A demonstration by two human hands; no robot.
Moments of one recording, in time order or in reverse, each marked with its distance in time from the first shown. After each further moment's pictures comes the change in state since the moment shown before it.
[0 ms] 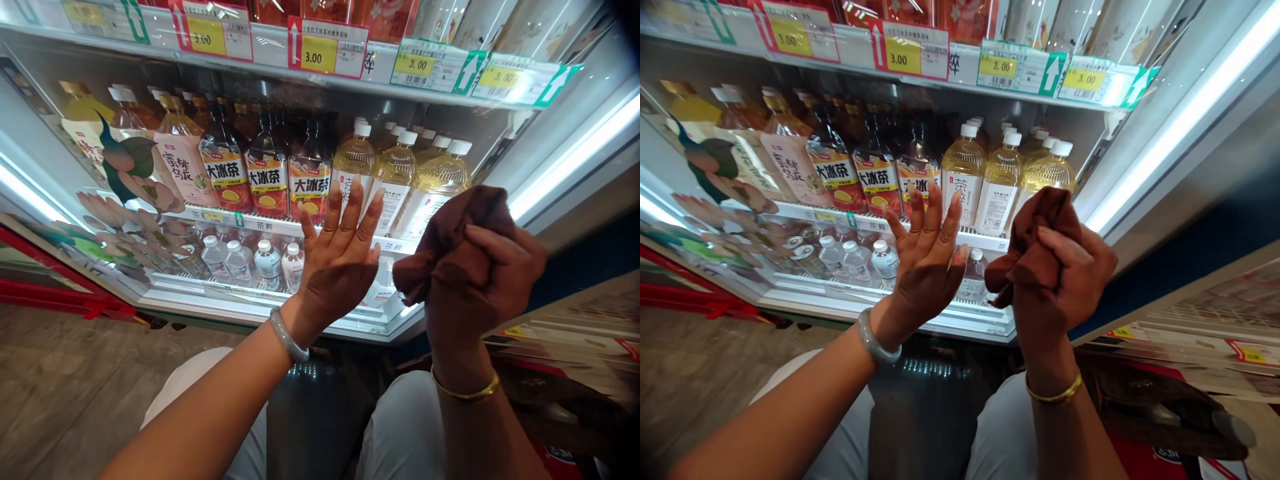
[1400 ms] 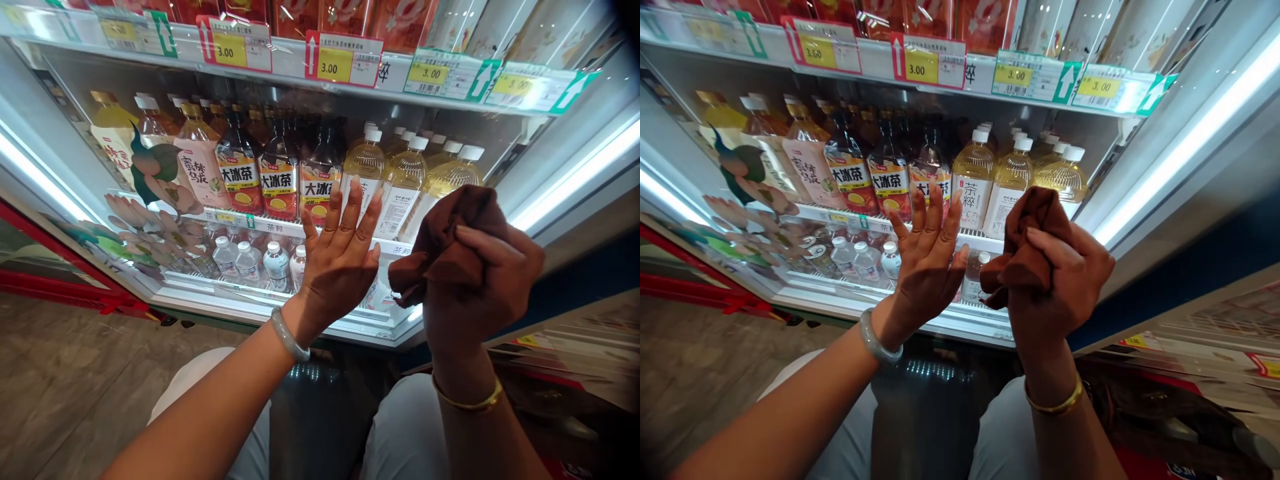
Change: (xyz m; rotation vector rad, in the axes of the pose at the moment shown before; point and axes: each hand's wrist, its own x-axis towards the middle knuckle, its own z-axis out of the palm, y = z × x) left_hand 0.001 -0.009 -0.010 0.029 0.008 -0.016; right_hand 0.004 -0.016 0.013 -0.030 0.022 -0.035
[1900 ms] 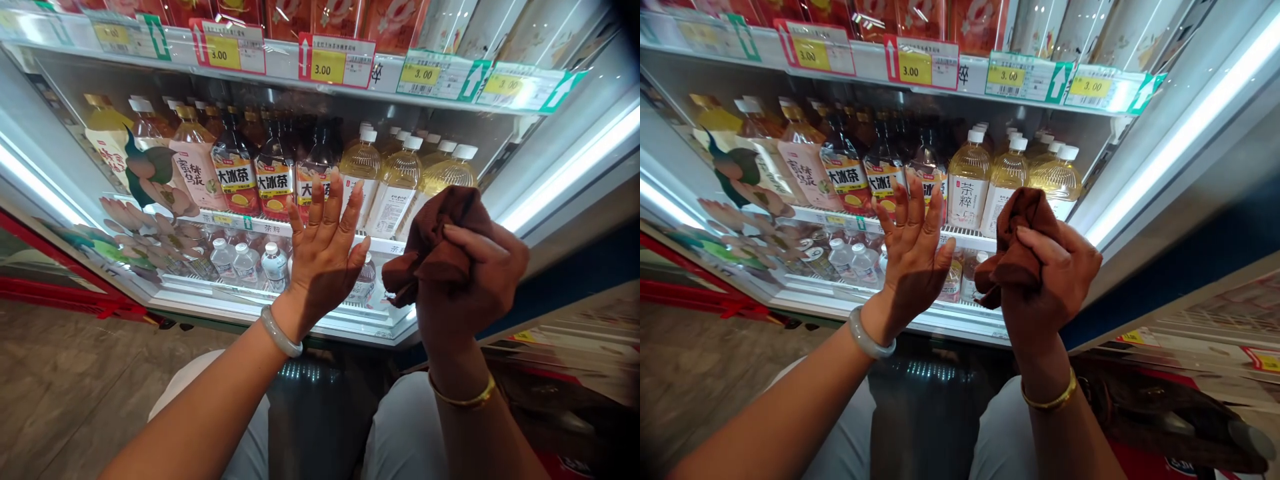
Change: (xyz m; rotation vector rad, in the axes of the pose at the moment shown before) left_hand 0.003 -0.016 0.000 -0.003 0.036 -0.010; right_hand -0.001 -0.004 0.002 0.016 -0.018 0.021
